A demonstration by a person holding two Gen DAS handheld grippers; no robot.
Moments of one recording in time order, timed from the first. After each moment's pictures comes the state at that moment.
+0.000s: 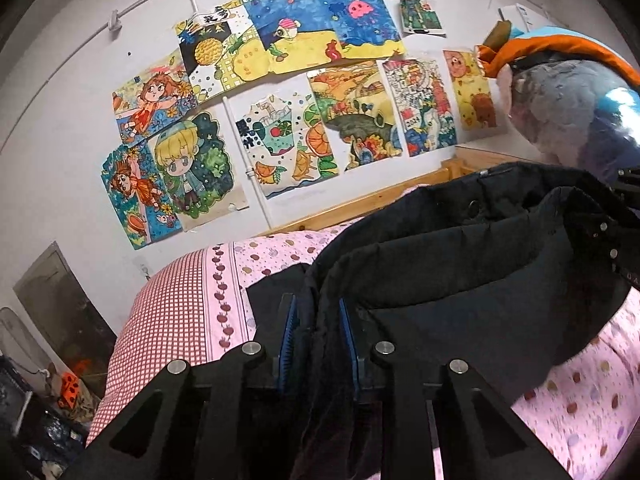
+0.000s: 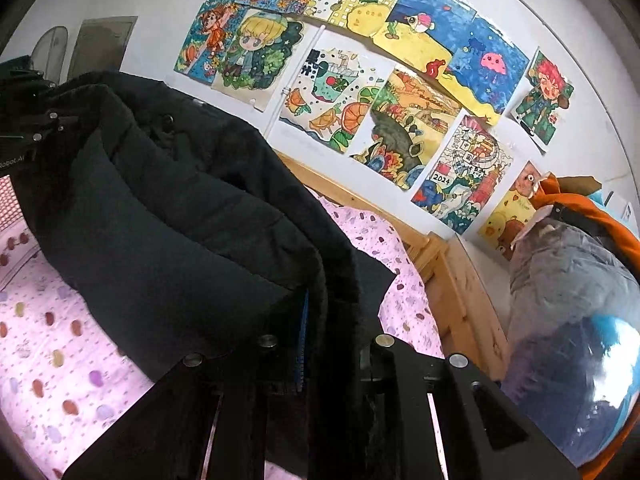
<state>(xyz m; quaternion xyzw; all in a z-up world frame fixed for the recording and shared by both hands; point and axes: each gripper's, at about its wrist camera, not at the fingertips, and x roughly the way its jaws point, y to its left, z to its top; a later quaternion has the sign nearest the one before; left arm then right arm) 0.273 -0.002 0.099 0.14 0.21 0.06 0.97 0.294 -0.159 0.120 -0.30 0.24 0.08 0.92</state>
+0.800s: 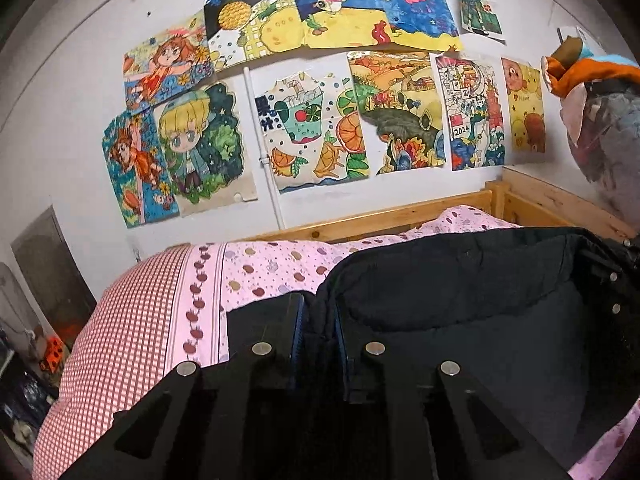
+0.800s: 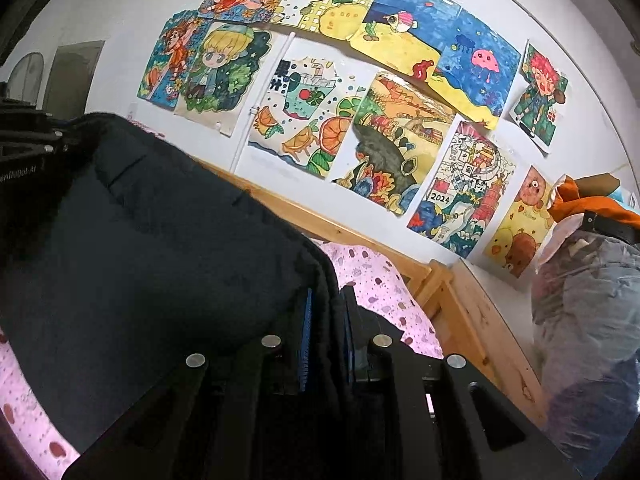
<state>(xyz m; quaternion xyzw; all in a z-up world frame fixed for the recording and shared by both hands) 0.405 0.012 0.078 0.07 0.21 0.10 0.97 0.417 -0.145 0.080 -0.26 0.18 0.06 0.95</state>
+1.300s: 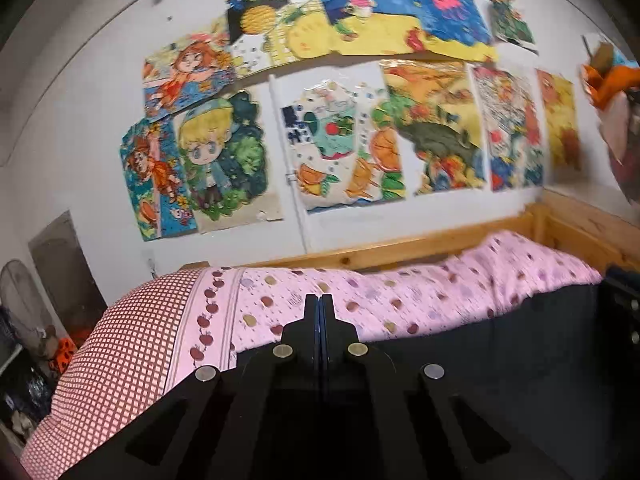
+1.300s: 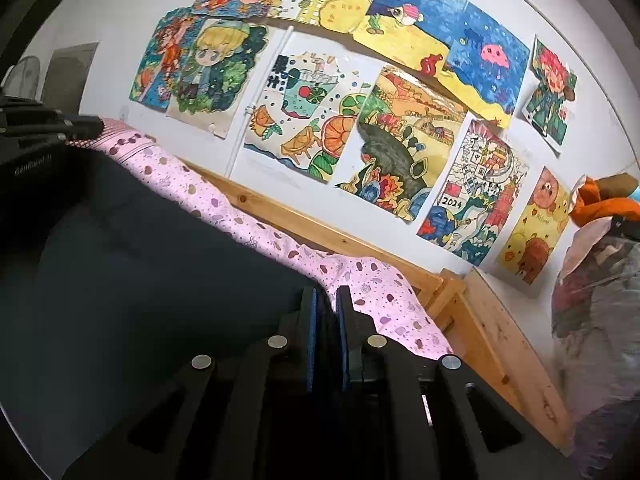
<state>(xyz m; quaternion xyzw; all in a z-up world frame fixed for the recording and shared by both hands) 0.469 0.038 0.073 0.06 0.17 0.16 0.97 0.481 -0.129 0.058 -0.24 0.17 0.07 0.95</state>
